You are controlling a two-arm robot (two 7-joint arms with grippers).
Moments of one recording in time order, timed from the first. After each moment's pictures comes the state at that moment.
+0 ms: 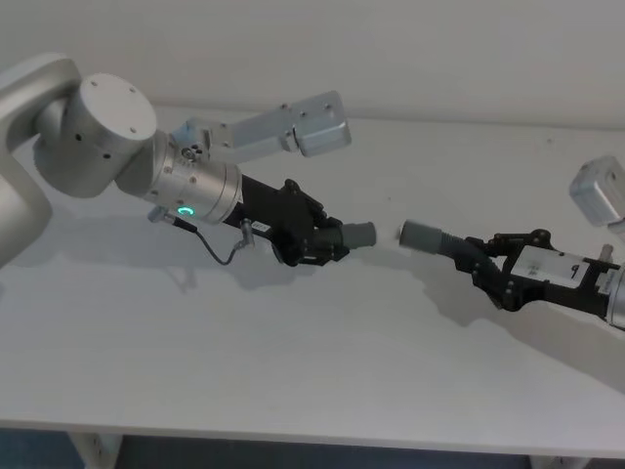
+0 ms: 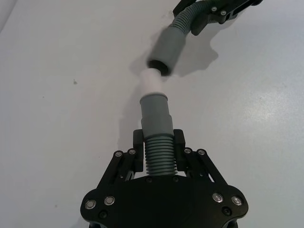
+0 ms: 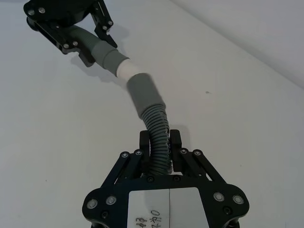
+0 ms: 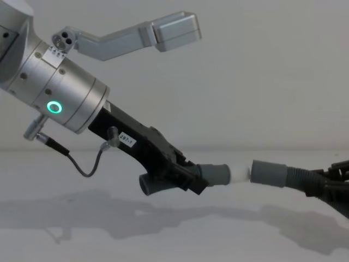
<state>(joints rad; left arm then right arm) -0.88 0.55 0.93 -1.45 -0.33 0.49 -0.86 0.29 0.70 -0.40 -1.55 0.41 0.16 0.74</state>
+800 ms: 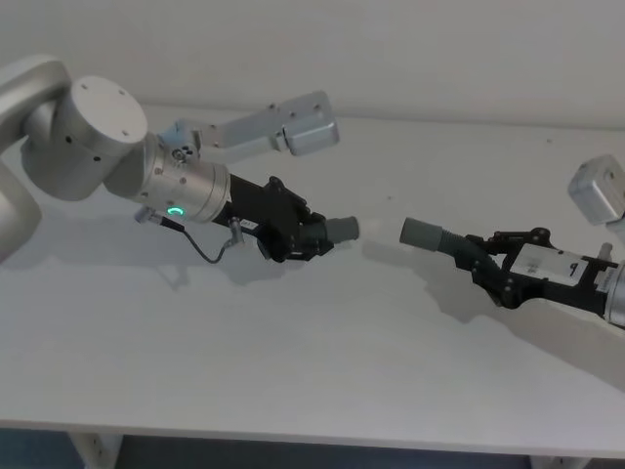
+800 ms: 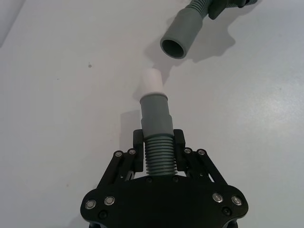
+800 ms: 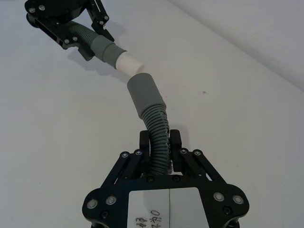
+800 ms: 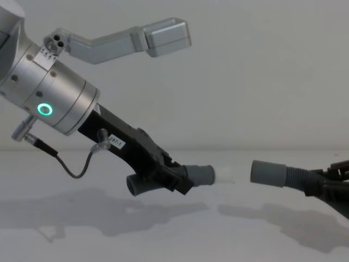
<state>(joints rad) -0.86 0.57 0.91 -1.47 -0.31 0.53 -0.82 0.31 0.70 -0.42 -1.53 0.42 0.15 0.72</state>
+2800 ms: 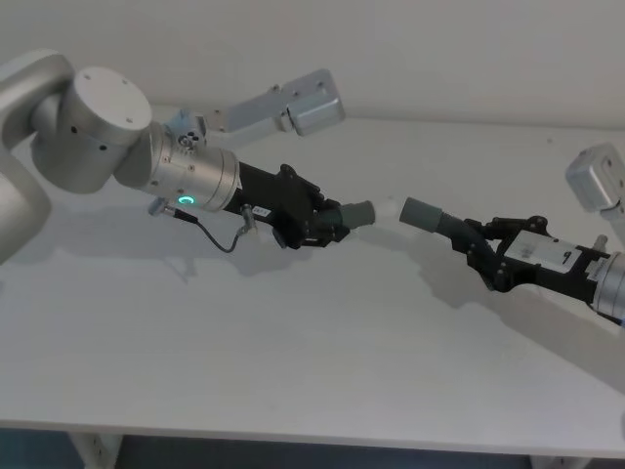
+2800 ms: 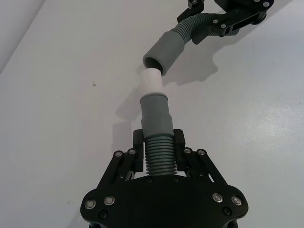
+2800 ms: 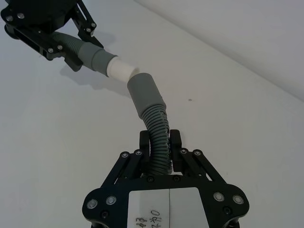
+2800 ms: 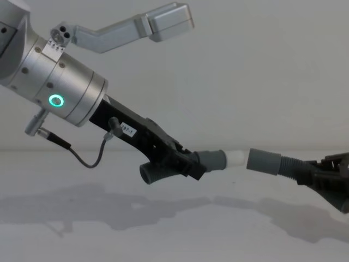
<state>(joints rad) -0.87 0.53 0.89 -1.44 -0.37 0.51 -0.81 0.33 0.68 -0.45 -1.51 0.46 0.14 0.64</state>
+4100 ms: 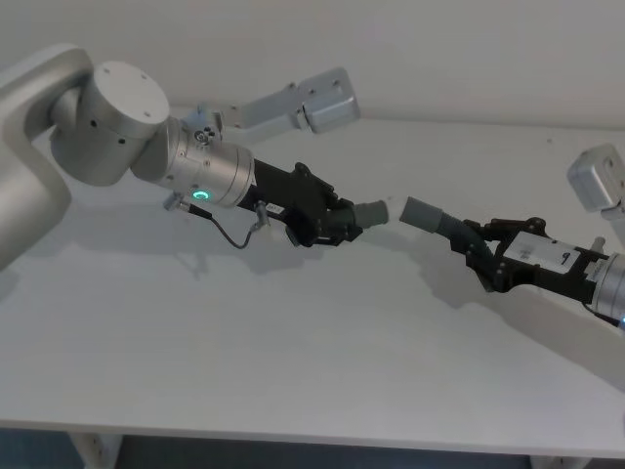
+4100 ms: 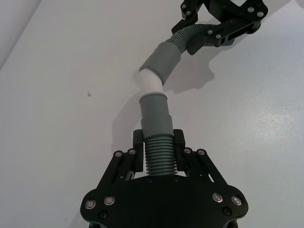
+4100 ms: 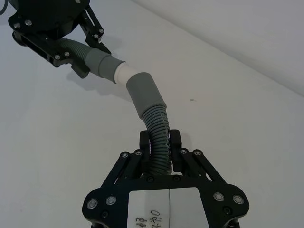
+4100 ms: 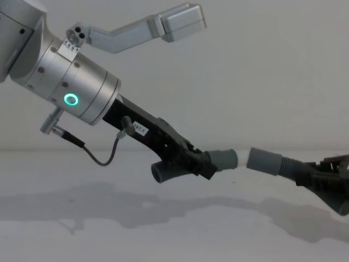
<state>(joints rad) -0.90 0.49 0.92 -1.38 -0.36 0.49 -0.84 0.34 0.68 -0.47 -1.48 0.49 0.13 0.64</state>
